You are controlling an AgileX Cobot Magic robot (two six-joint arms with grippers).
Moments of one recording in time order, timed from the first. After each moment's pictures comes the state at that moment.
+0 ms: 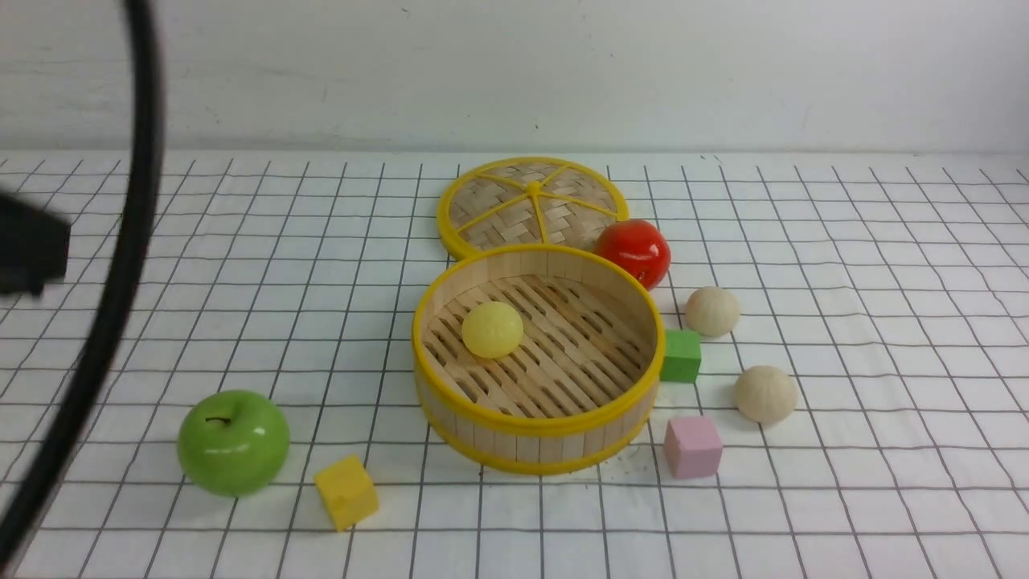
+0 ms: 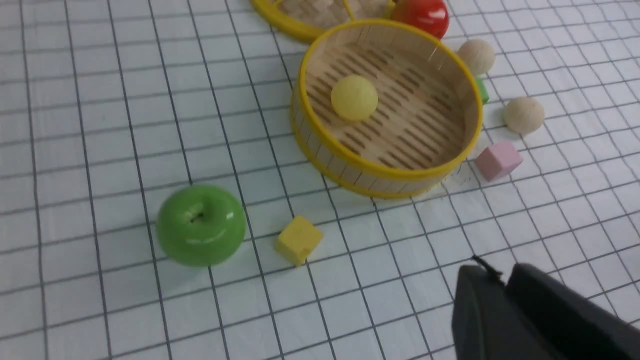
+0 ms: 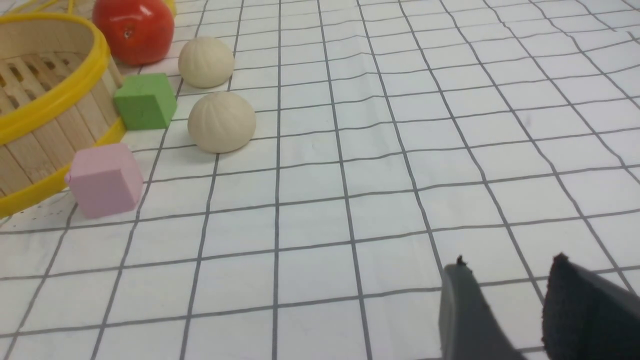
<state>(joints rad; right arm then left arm) -0.05 -0.01 0.02 0.01 0.38 0.08 -0.46 0.81 -1.19 -0.02 1.09 -0.27</state>
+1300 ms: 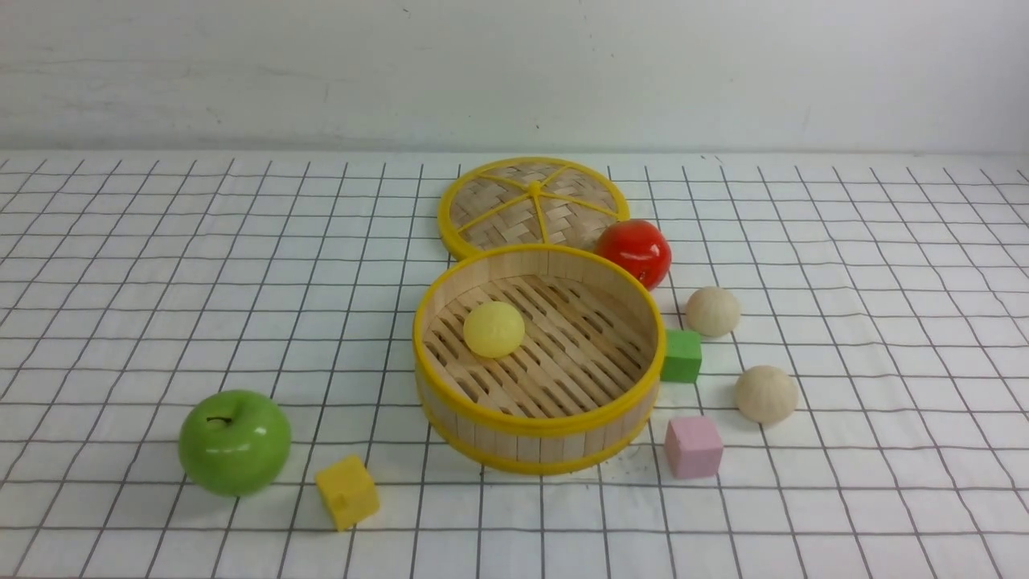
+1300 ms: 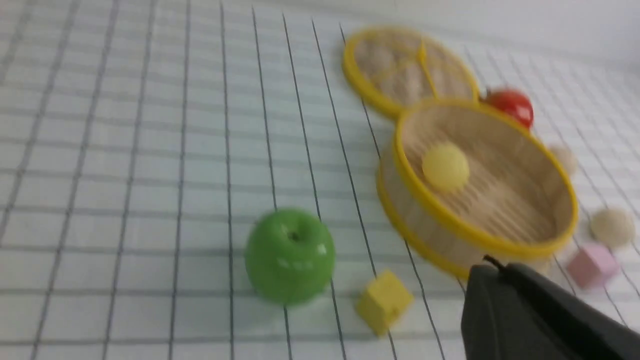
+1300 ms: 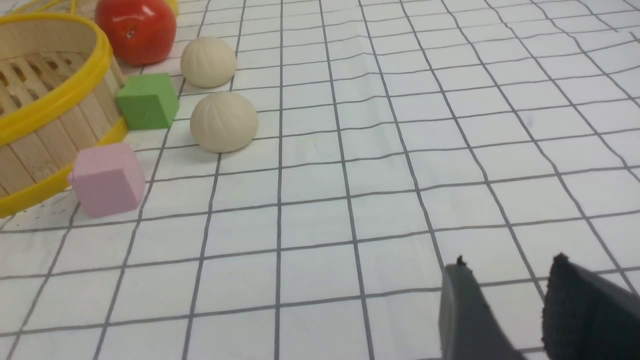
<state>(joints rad) -0.05 -0.01 0.02 0.01 0.38 0.08 -0.24 0.29 -0.58 0.09 0.59 -0.35</state>
